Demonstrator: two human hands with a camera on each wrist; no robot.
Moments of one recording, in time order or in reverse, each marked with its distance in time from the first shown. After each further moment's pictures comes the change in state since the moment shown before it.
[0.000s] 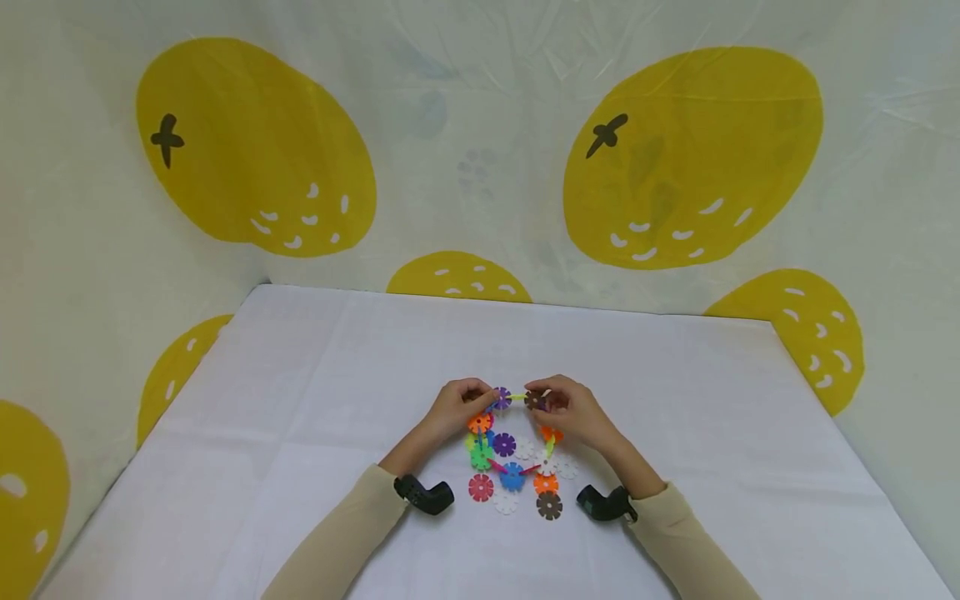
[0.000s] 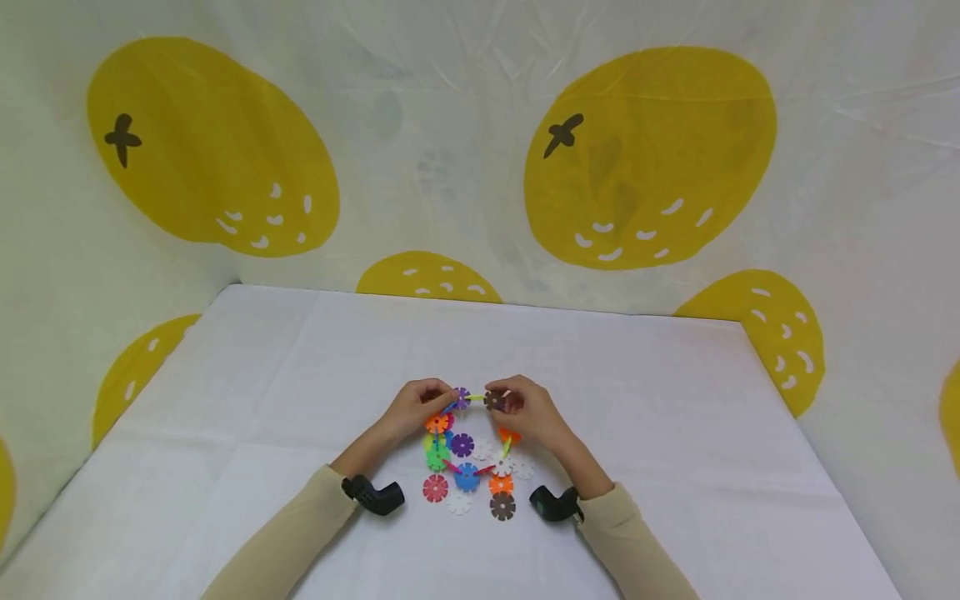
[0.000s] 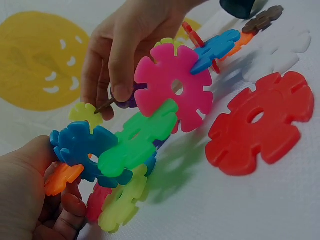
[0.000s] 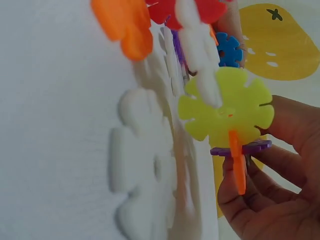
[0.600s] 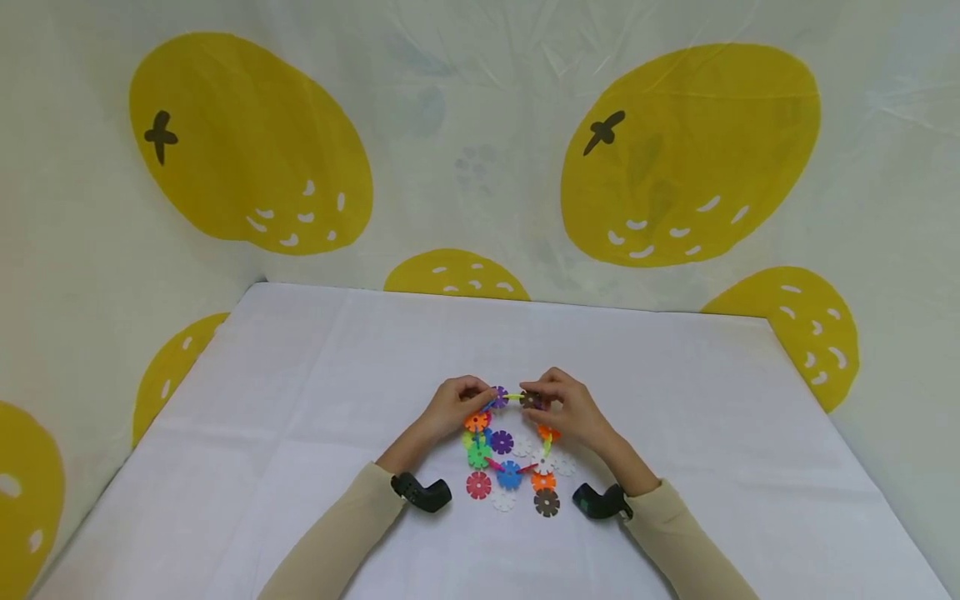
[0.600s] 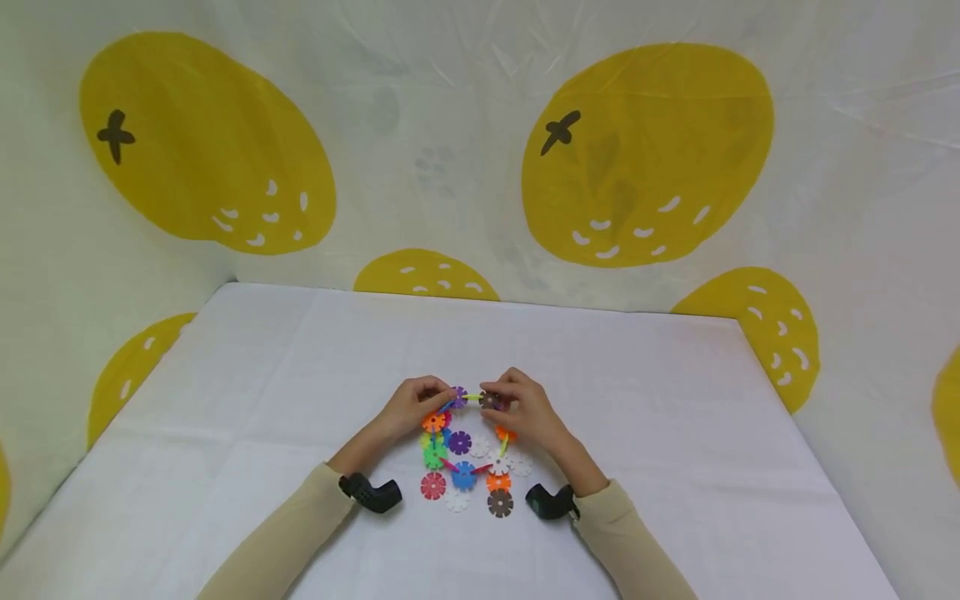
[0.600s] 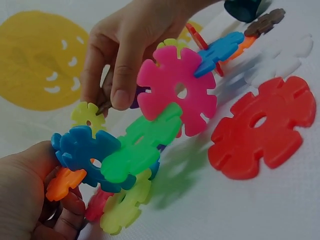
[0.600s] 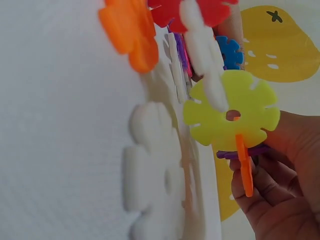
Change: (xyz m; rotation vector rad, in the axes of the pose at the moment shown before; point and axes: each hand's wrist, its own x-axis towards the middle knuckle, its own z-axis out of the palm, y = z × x) left_hand -0.004 0.011 -0.002 0.032 -0.024 -0.041; right_hand 0.004 0.008 0.005 -0.082 0.049 -0.183
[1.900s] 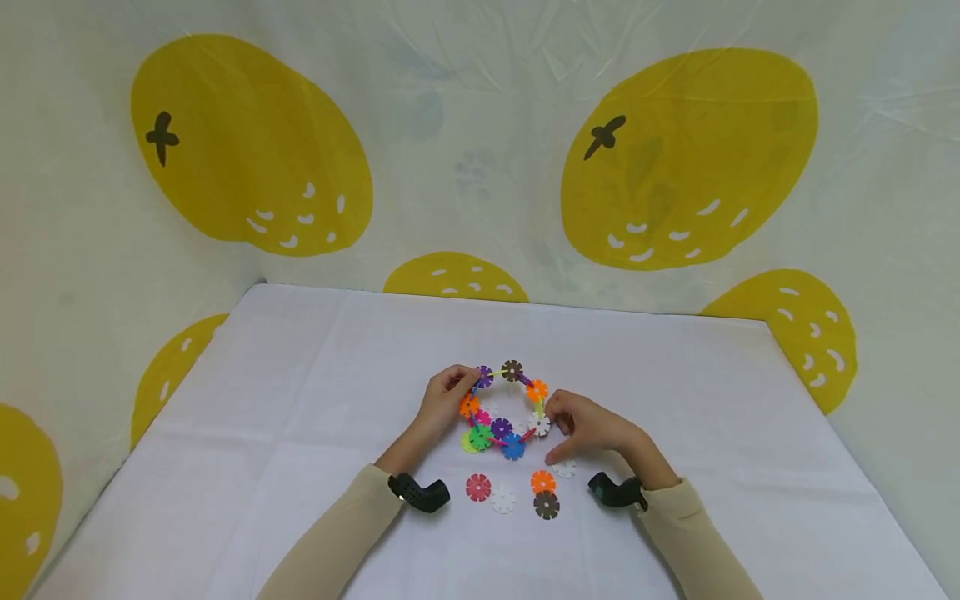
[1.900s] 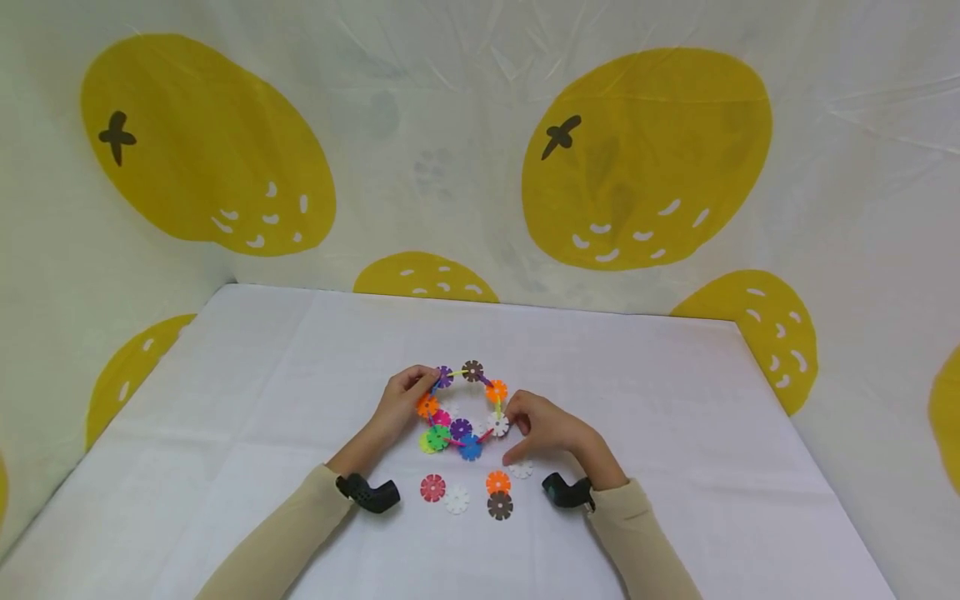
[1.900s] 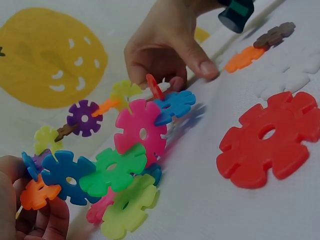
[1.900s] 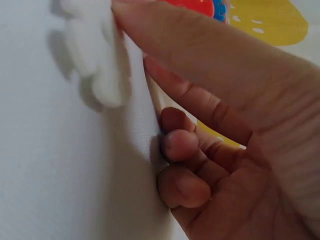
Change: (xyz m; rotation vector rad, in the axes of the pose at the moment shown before) left_hand 0.005 -0.004 -0.002 -0.267 0.263 -0.032; right_hand -0.008 0.006 -0.032 0.011 -0.462 0.200
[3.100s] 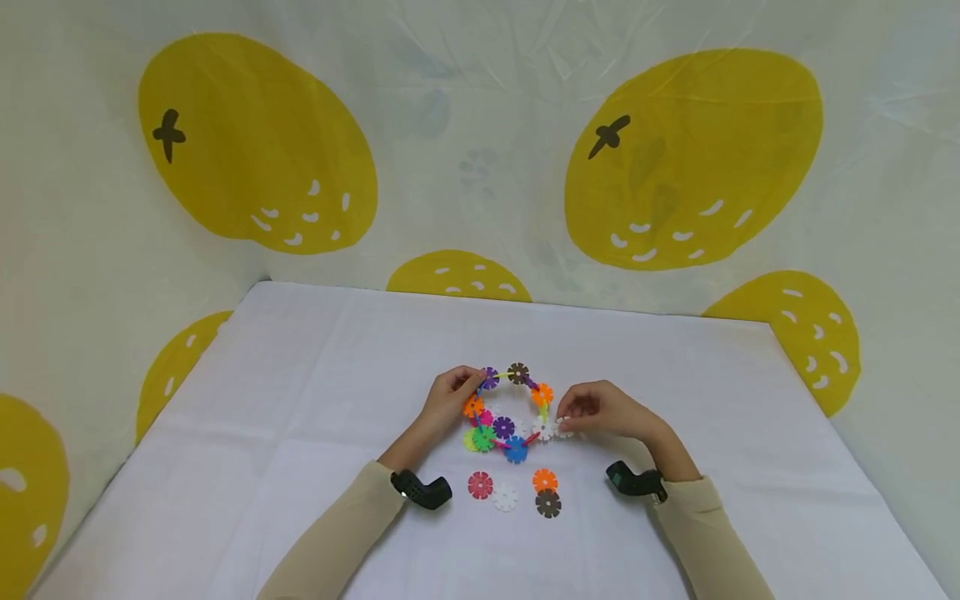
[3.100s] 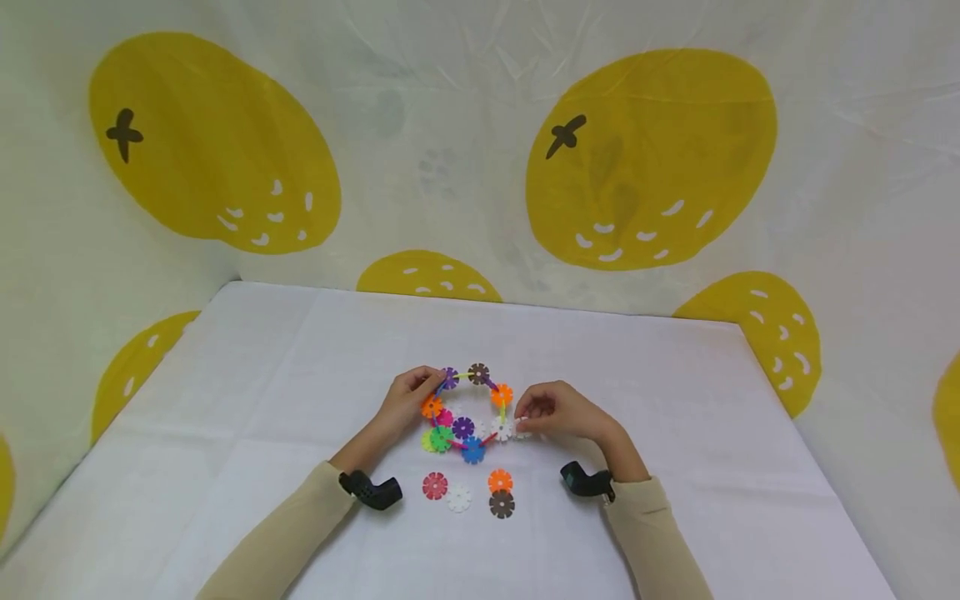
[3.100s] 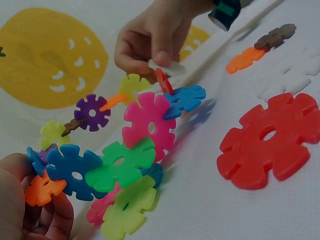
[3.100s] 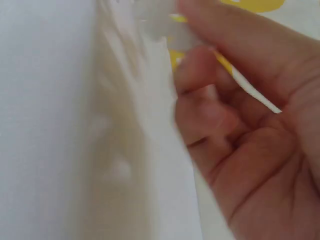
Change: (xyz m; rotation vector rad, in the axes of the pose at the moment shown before) left_hand -0.002 0.000 -0.001 0.024 -0.060 0.010; right_hand -0.009 0.012 -0.021 0.147 0.059 -0.063
